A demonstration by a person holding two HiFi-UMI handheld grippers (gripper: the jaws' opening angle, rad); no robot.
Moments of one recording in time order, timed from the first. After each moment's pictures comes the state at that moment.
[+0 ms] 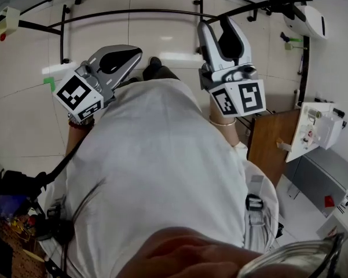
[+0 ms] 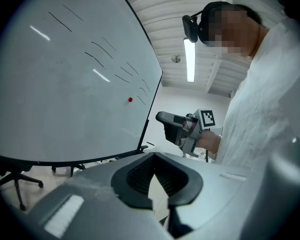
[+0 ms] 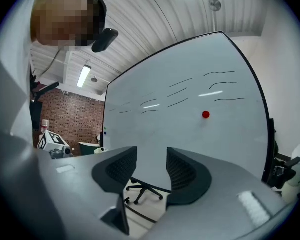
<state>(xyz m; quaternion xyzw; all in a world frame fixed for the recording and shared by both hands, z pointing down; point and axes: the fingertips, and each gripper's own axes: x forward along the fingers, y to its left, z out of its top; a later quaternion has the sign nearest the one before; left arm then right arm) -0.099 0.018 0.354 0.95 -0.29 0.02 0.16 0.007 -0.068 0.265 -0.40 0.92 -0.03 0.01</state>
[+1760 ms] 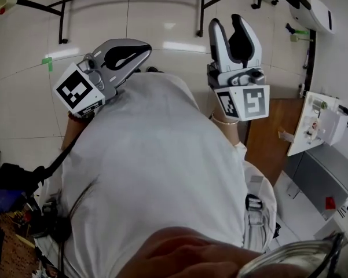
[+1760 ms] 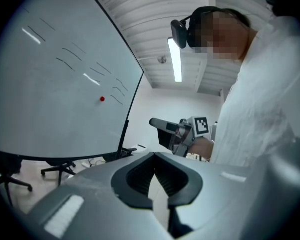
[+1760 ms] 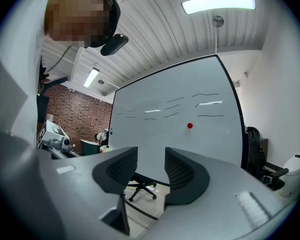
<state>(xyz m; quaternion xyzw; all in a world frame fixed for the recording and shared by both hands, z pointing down) 0.017 0.125 0.339 0.96 -0.26 0.00 0.12 0.118 0.036 0.268 -0.40 0.92 0.02 0.02</state>
